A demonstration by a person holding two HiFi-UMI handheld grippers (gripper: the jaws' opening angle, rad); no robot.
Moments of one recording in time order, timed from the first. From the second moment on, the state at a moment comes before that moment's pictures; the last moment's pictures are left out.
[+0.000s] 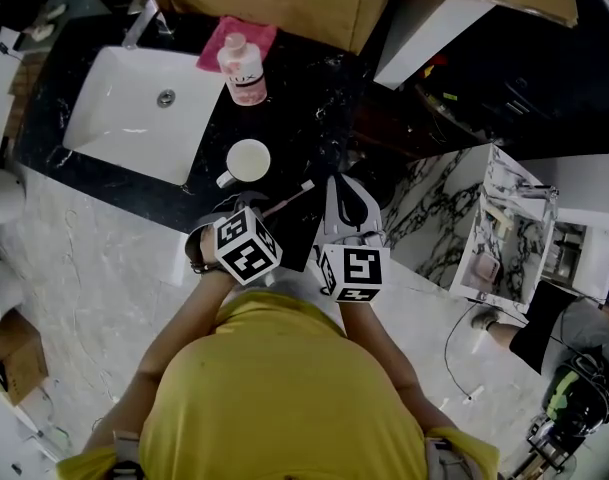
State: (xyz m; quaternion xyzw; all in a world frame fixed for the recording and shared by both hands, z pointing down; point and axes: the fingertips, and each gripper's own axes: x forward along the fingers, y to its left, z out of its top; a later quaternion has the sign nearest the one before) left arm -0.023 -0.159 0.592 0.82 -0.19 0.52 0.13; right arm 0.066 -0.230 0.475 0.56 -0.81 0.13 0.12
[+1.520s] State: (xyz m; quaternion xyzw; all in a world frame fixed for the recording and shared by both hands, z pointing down) left arm -0.049 -0.225 0.409 0.95 -0.31 0.04 0.07; right arm 0.044 -0.234 0.447 0.54 -0.83 0.10 0.10
